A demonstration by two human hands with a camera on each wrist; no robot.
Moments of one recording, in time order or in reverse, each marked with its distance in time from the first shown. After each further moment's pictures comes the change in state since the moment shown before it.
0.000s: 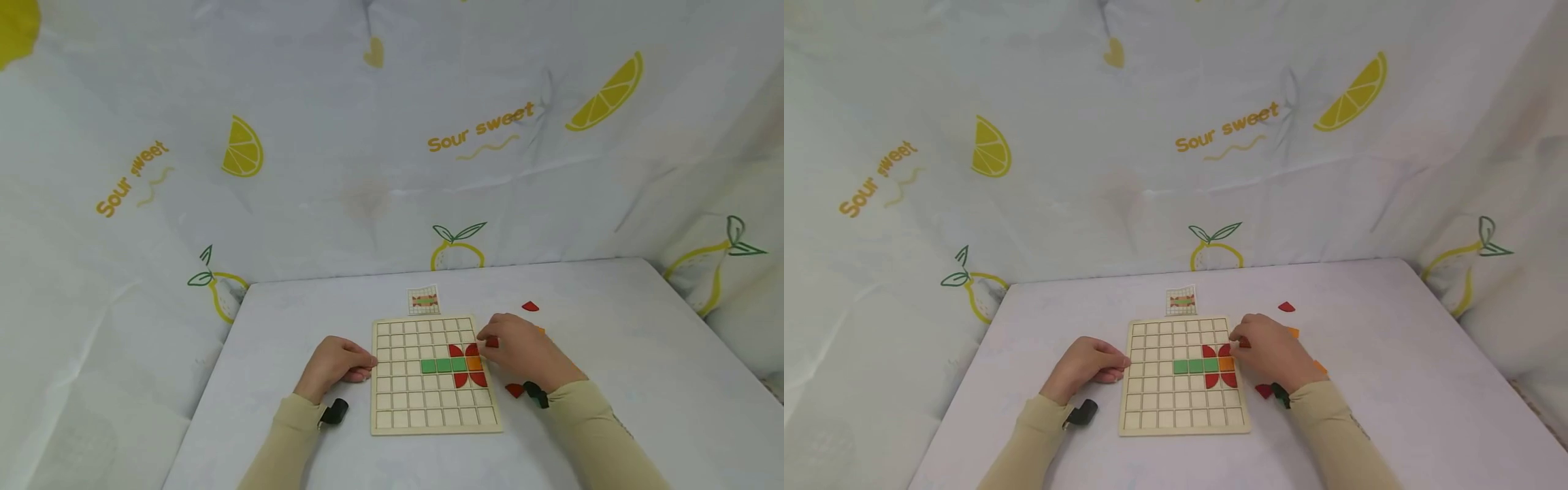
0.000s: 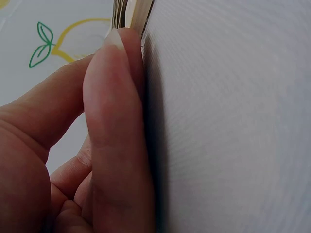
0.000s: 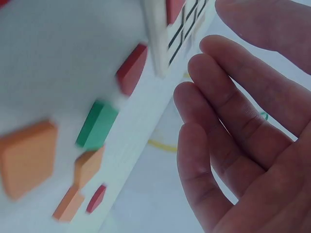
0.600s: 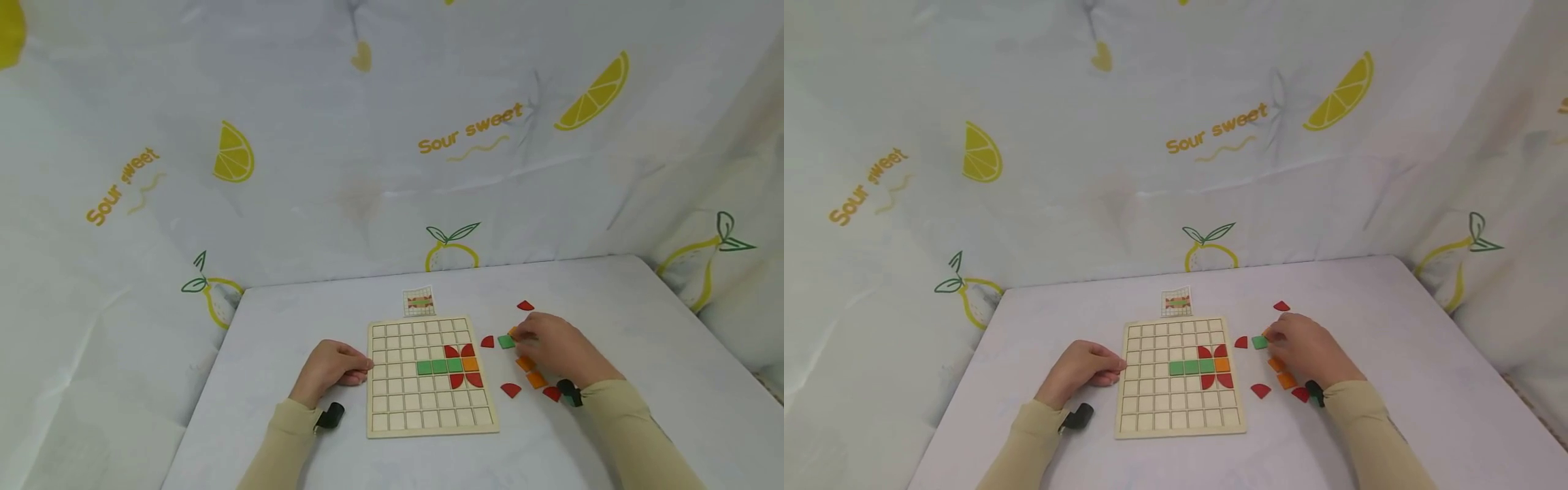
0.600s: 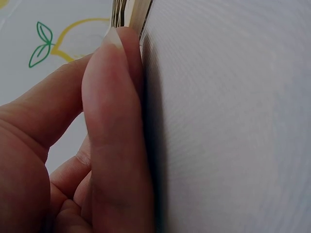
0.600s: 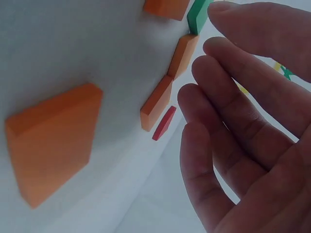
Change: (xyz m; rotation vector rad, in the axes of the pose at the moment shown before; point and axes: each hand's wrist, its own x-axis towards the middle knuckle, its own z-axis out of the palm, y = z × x) left_hand -0.001 0.002 0.000 -0.006 -0.010 -0.014; right_hand -0.016 0.064 -0.013 0.044 -0.028 0.137
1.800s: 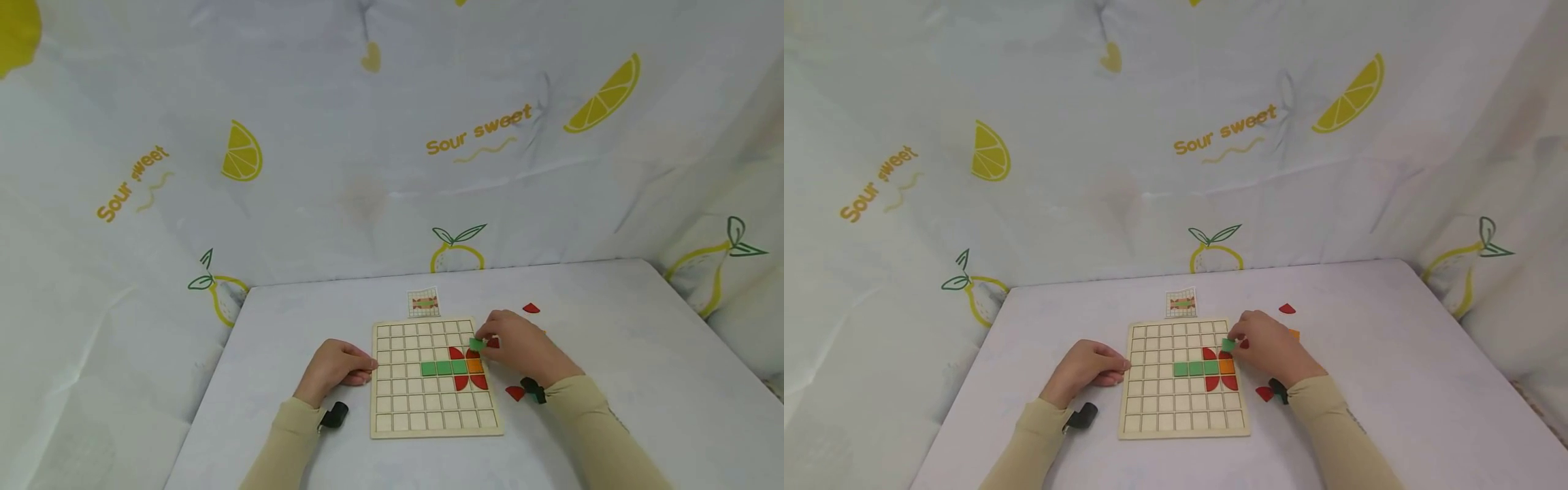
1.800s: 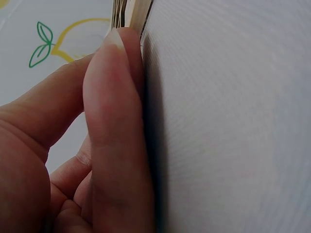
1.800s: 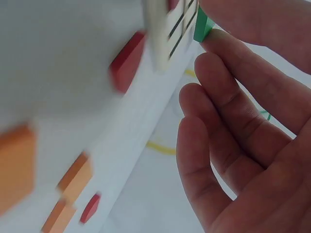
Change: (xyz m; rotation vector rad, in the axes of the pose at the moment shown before) left_hand 0.000 0.000 -0.001 0.011 0.018 -0.005; right_hand 0.023 -0.058 0.017 -0.017 0.004 -0.144
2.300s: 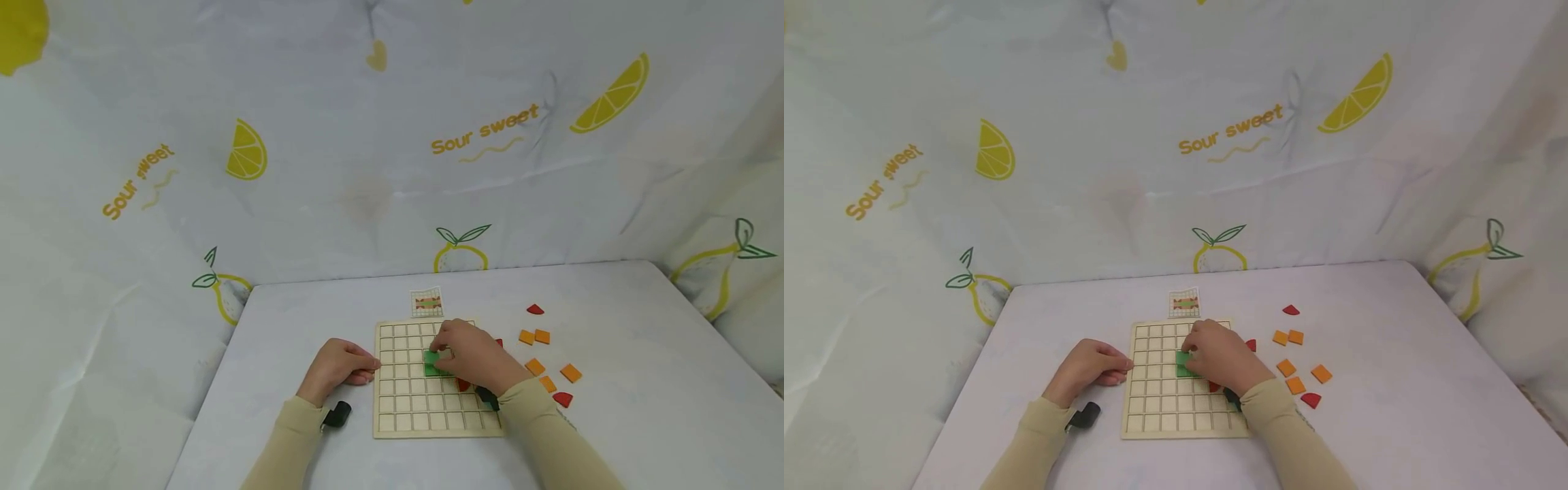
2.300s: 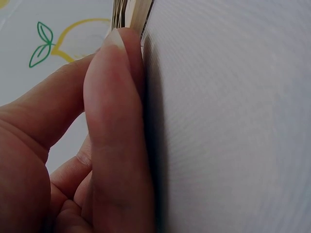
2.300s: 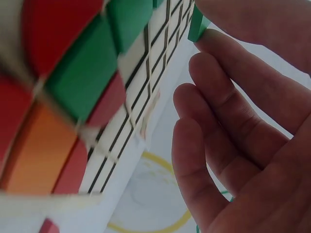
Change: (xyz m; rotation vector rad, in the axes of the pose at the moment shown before) left_hand -0.001 0.001 -0.001 -0.020 -0.015 0.015; right_hand 0.020 -0.070 0.032 0.039 -0.015 -0.163
